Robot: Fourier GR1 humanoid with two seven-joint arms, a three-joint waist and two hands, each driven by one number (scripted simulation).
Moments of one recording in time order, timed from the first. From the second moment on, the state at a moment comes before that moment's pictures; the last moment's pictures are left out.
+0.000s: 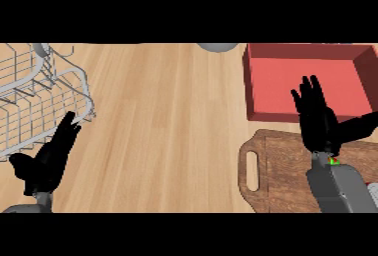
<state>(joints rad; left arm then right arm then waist) -0.01 0.36 -0.05 -1.36 0.22 0.09 -0.09 -0.26 -0.21 0.00 -1.33 -0.47 -0.21 -0.06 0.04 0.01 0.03</state>
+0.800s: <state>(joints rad) -0.11 0.47 -0.15 -1.55 0.09 -0.01 -0.11 -0.30 -0.82 -0.13 -1.39 -0.35 0.50 -0.41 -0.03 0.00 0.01</state>
